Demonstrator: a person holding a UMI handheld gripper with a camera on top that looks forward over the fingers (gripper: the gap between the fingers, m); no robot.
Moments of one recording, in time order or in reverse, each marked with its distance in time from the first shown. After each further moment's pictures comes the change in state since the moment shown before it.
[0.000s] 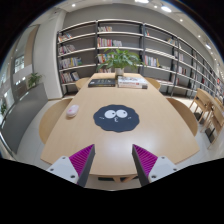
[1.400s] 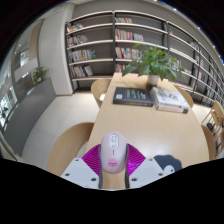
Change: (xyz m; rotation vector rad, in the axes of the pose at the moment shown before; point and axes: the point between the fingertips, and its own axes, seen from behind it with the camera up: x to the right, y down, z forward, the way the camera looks) arm -0.180 -0.204 0.220 -0.090 -0.110 -0.070
